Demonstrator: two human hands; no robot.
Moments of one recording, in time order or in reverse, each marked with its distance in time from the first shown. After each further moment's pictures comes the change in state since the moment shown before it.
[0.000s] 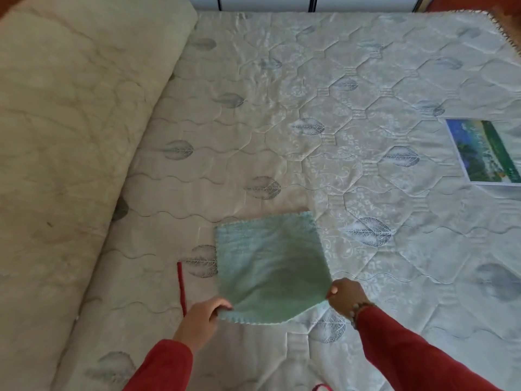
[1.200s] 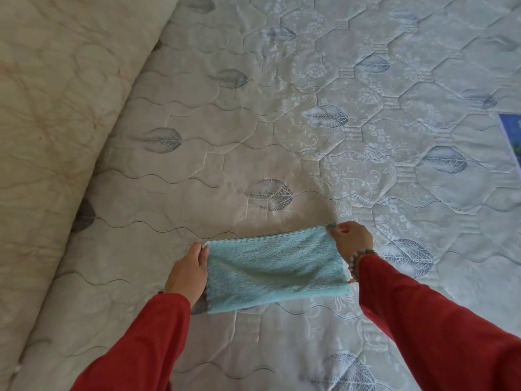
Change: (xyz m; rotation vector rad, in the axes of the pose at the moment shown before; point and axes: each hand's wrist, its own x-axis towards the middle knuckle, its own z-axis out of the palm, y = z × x) left_hand 0.160 -0.004 -0.049 -0.084 0.342 -0.269; right_hand 0.162 -0.067 -0.050 0.478 0.330 0.097
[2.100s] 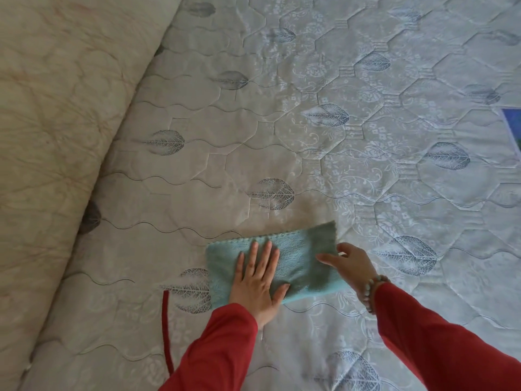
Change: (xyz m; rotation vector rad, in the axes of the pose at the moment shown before) left_hand -0.039 0.038 0.097 0.639 -0.074 0.546; right_hand -0.053 0.013 -0.005 0.227 -0.232 0.045
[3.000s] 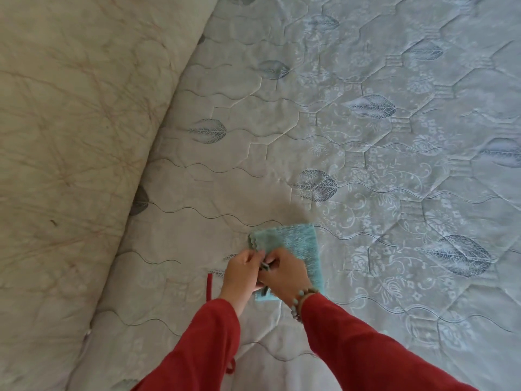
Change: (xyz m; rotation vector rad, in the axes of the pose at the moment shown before) left_hand -0.036 -0.070 -0.079 -1.480 -0.001 -0.823; right_hand -0.061 -0.045 0.174 -0.160 -0.246 -0.256
